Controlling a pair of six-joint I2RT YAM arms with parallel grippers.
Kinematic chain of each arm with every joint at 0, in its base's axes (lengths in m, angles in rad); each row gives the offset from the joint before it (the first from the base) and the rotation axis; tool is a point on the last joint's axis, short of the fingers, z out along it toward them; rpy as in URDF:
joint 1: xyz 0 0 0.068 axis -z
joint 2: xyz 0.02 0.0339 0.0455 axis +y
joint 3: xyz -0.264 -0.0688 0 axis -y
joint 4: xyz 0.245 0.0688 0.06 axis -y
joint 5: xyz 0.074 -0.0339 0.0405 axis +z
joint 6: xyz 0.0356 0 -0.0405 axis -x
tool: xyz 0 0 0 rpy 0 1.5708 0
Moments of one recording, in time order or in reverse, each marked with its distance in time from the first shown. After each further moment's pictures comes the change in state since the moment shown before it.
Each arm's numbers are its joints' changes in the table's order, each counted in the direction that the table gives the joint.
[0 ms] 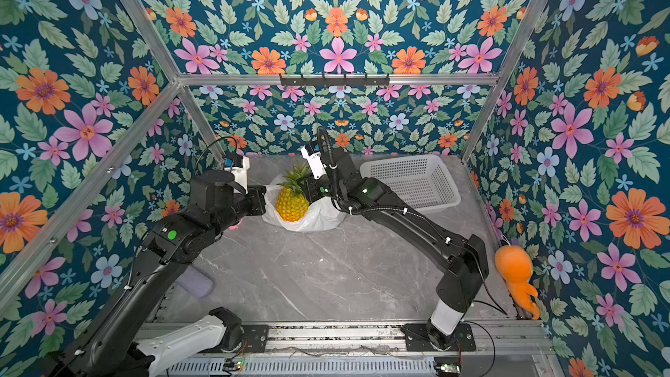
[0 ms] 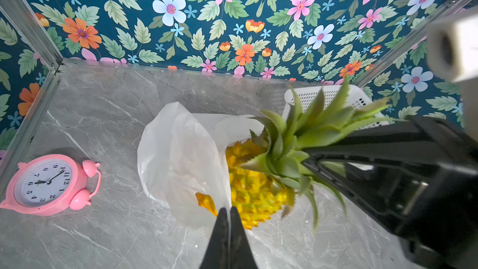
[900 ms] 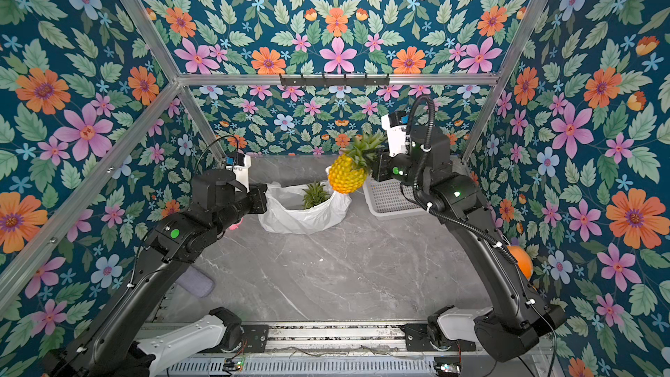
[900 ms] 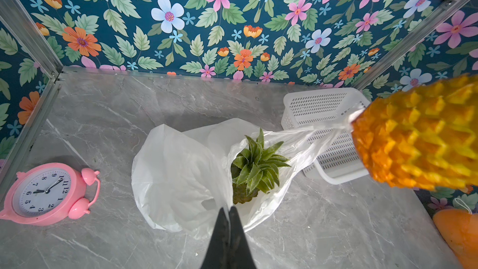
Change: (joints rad) left arm 0.000 0.010 -0.007 0.034 0.005 -0.017; right arm 0.288 -0.373 0.061 -0.300 0.114 -0.024
